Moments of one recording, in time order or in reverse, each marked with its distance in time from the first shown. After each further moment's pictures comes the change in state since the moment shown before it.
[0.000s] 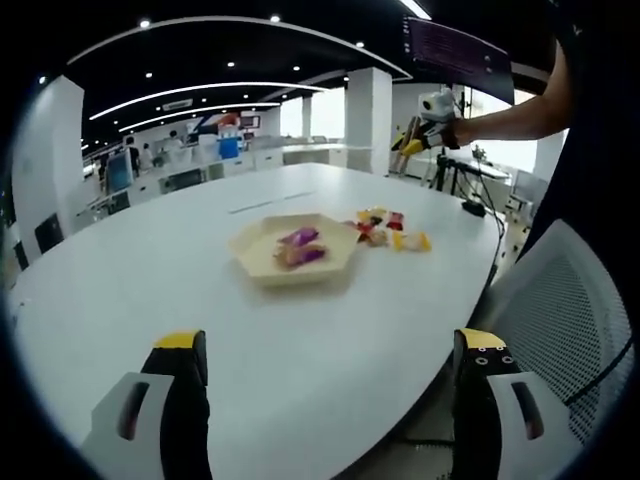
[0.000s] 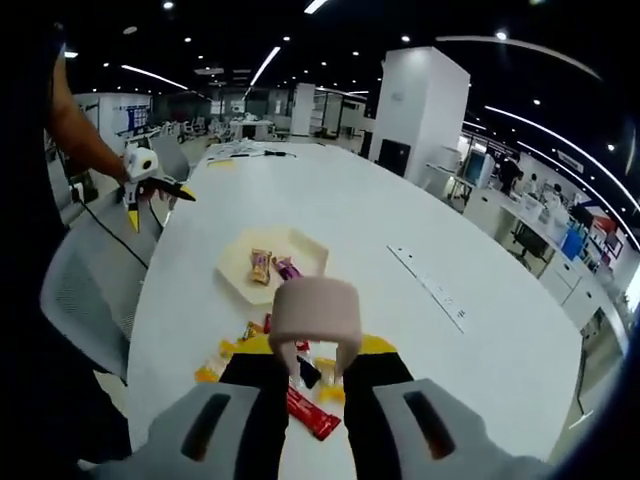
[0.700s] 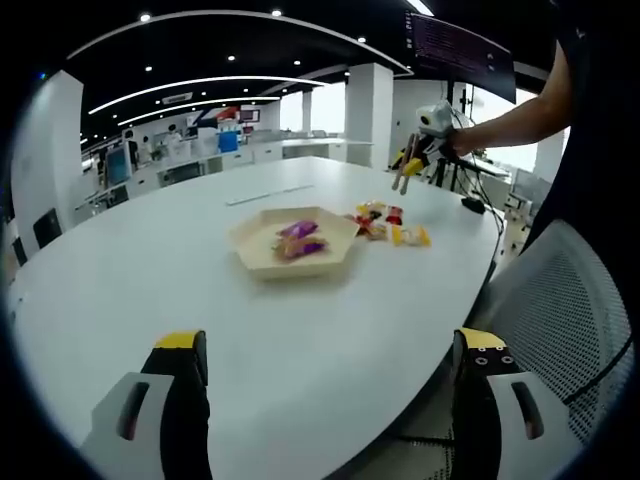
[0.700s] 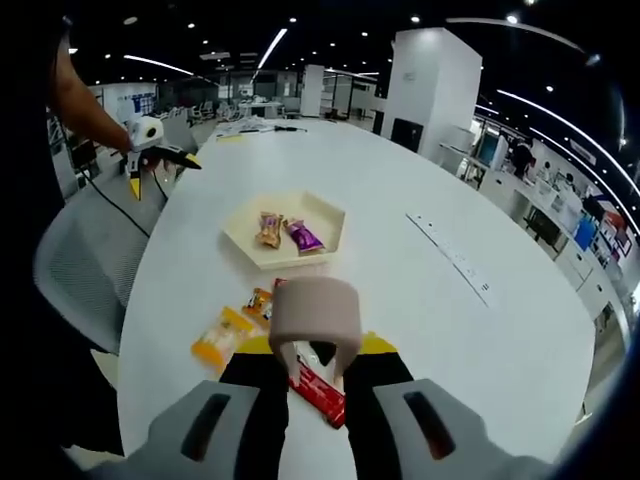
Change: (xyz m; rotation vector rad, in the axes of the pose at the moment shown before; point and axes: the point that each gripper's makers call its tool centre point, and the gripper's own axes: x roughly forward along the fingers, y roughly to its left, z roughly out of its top) left arm 0.002 -0.003 -0.004 -0.012 0.027 -0.009; right arm 0.029 0.014 -0.049 -0.003 0.093 0.065
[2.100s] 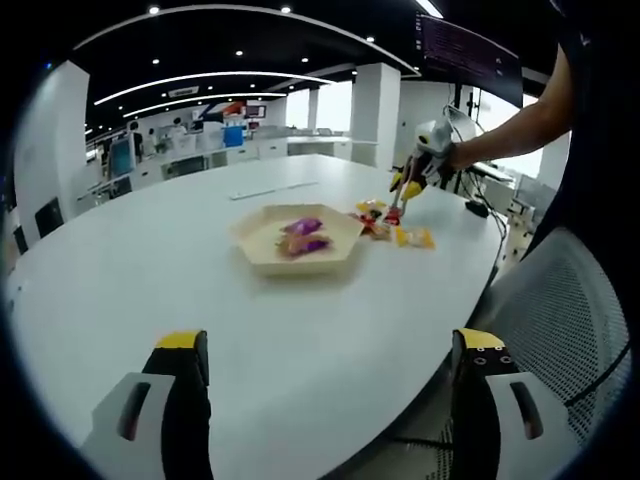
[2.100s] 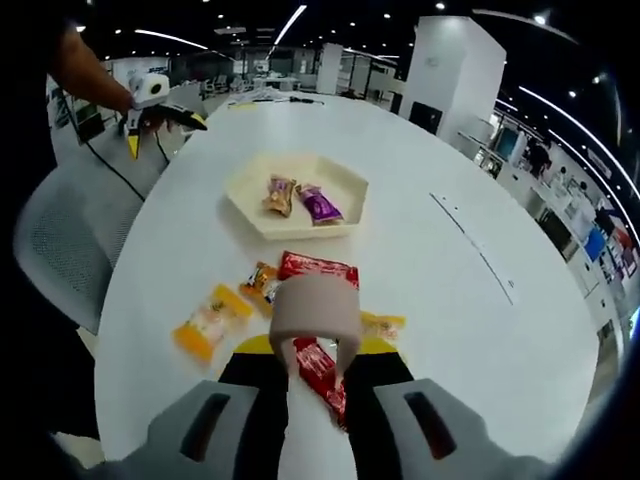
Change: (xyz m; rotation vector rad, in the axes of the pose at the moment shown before) left arm 0.000 0.004 -0.002 -0.037 0.006 0.008; right arm 0.044 0.016 -0.018 -0.072 0.086 0.039
